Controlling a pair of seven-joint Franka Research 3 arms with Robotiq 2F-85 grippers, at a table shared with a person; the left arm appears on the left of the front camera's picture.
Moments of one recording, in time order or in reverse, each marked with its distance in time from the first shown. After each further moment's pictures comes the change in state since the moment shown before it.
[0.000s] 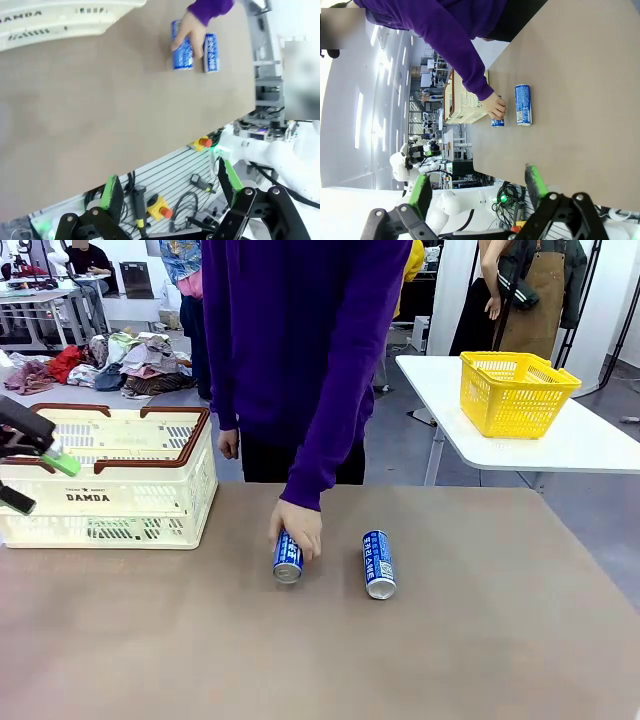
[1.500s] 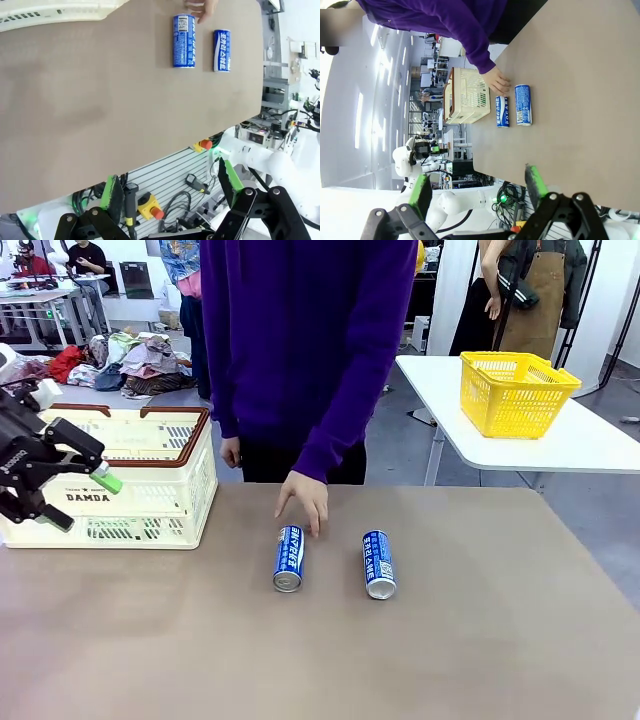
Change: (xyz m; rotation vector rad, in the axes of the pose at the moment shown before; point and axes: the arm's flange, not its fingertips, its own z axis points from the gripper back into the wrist) left arm 0.016 -0.013 -0.054 0.054 0.077 0.091; right arm 0.000 0.000 0.000 0.000 0.000 0.000
